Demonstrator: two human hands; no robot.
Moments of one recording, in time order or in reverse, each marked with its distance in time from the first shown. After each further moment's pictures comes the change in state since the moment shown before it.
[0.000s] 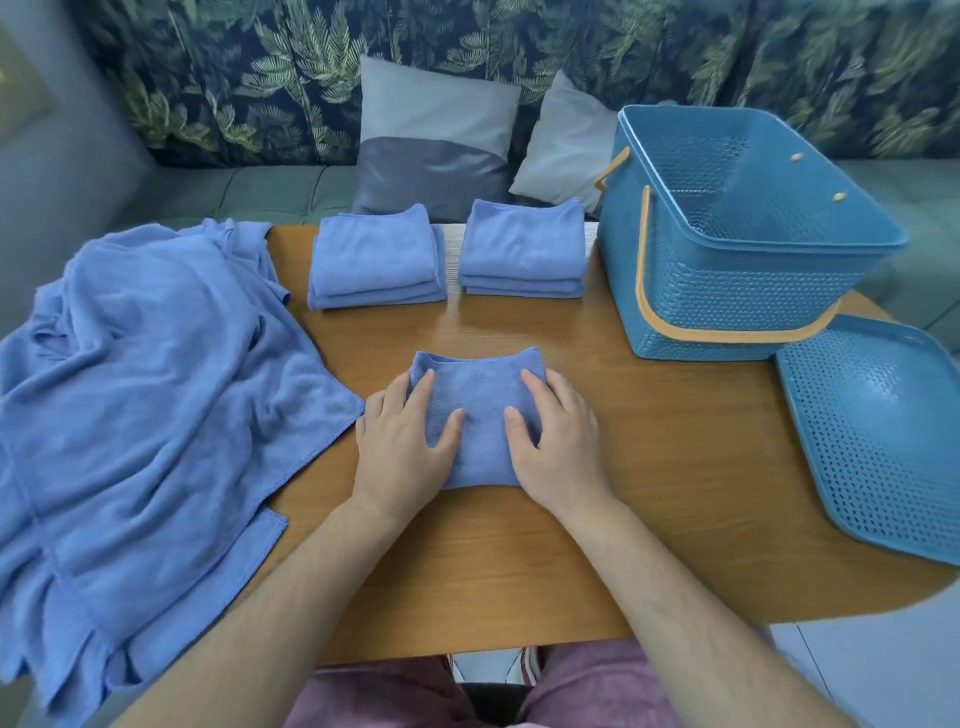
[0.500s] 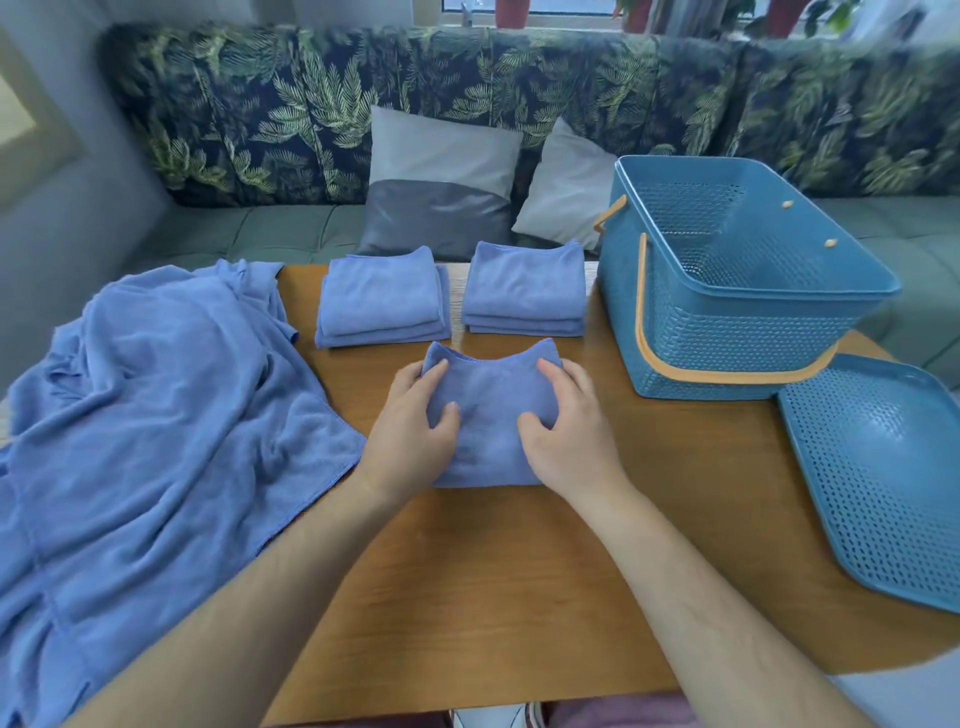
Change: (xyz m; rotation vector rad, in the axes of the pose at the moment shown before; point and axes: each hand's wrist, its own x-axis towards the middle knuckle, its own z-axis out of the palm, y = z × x) left_hand 0.047 0.018 -0.028 -0.364 -0.053 0.042; right_hand 0.042 -0.025 -0.038 0.251 -0.065 0.109
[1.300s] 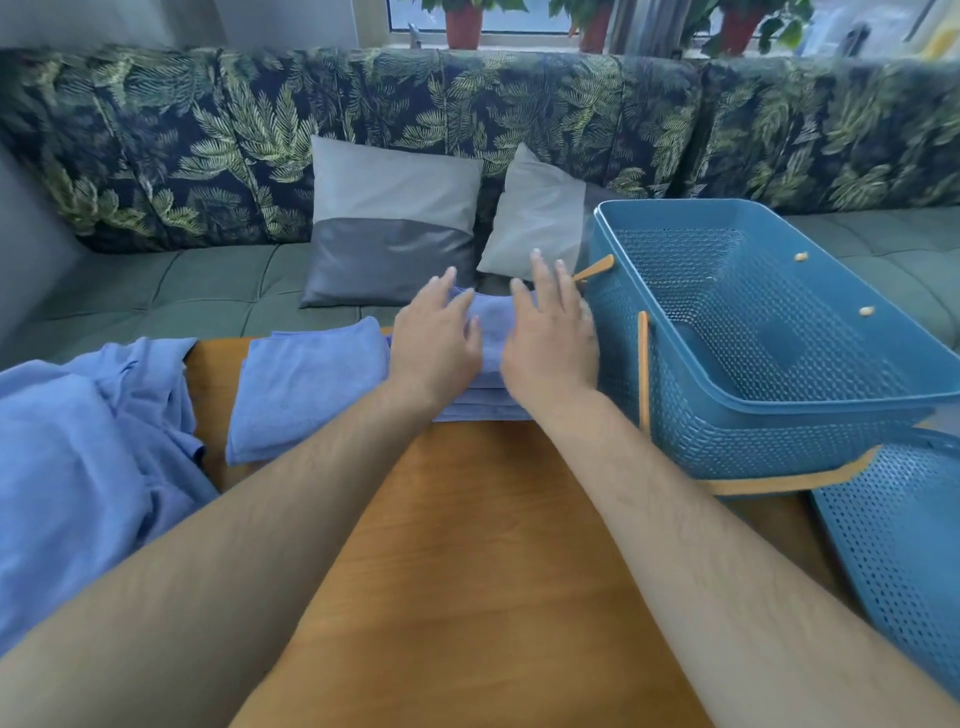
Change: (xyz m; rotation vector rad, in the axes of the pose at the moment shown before) left_hand 0.253 0.022 0.067 0.392 0.049 0.255; right_hand 0.228 0.001 0.005 -0.715 0.185 -0.193
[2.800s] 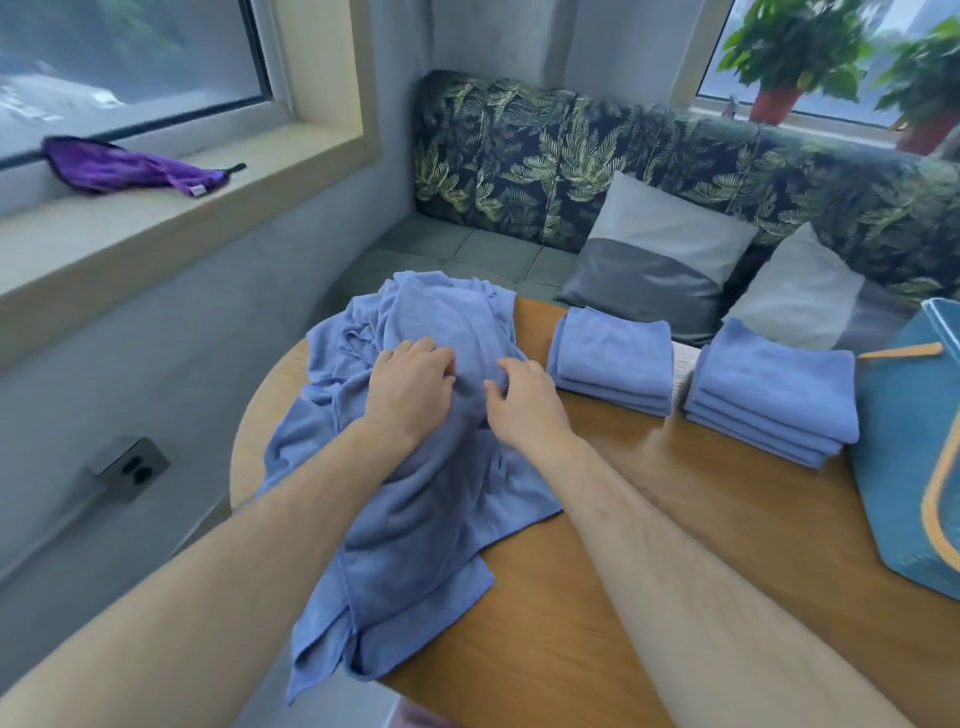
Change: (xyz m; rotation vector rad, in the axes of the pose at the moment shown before) left_hand -0.274 -0.187 -0.212 0.297 0.145 -0.413; right_hand -0.147 -0.294 0.004 0.518 -0.475 -0.295
